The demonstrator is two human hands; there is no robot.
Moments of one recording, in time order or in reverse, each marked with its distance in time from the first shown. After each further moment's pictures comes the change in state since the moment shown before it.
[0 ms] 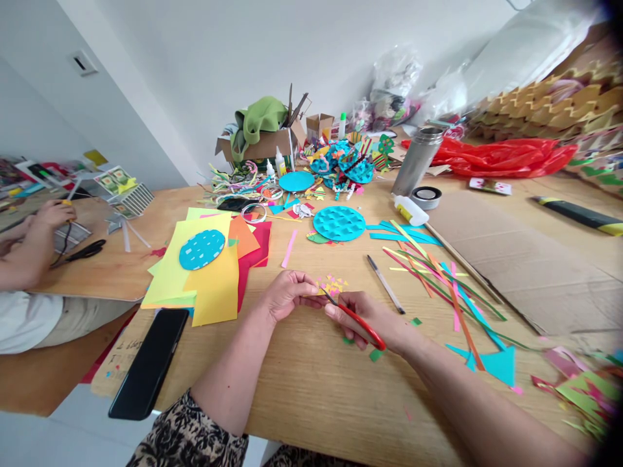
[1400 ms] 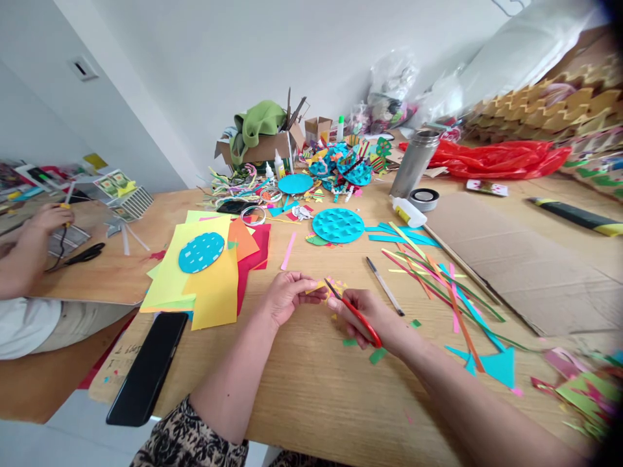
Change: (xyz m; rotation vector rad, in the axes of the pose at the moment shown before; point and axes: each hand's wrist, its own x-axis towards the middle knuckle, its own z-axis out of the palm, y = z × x) left_hand 0.002 -0.002 0.006 -0.075 0.111 0.077; right_hand -0.001 -0.006 0.001 0.054 0.136 0.061
